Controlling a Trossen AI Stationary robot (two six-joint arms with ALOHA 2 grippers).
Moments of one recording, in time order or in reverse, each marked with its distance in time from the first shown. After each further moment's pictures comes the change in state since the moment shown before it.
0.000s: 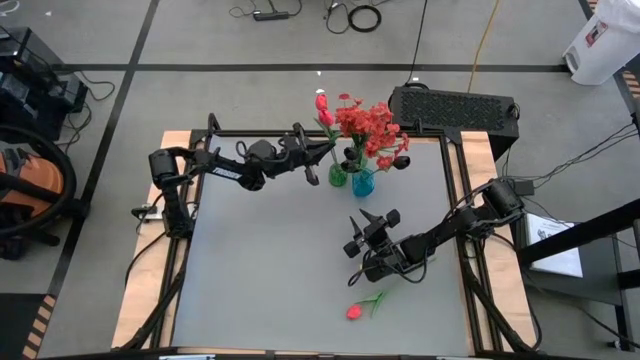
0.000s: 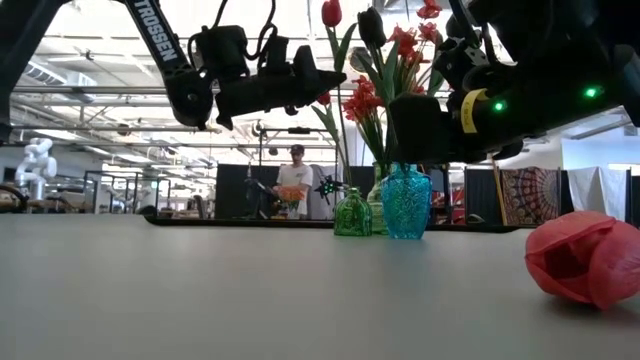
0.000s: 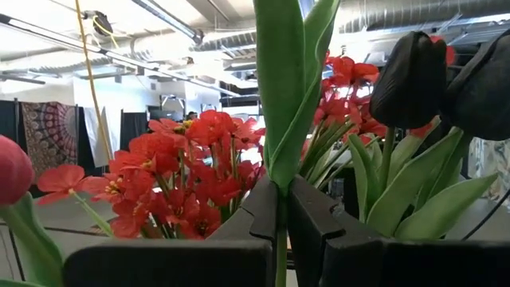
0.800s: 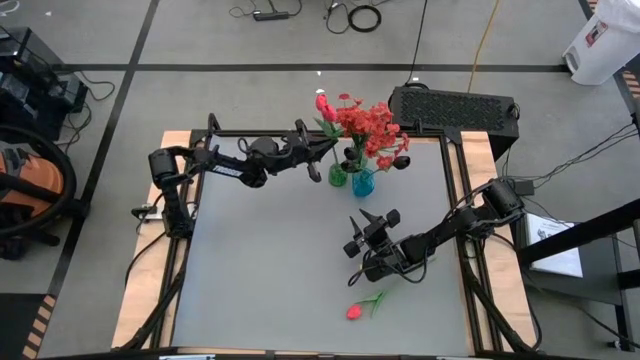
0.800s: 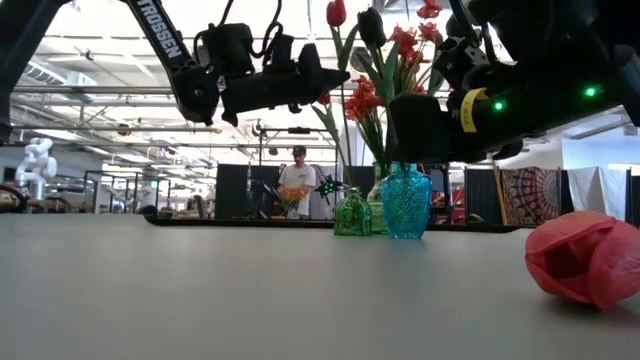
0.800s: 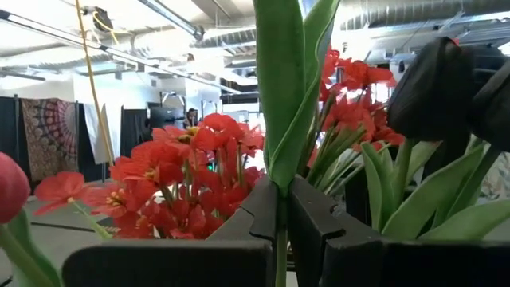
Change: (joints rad) left arm 0.007 -0.001 0.045 -0.057 0.008 -0.007; right arm 0.000 0.000 0.000 0.004 0.000 0.000
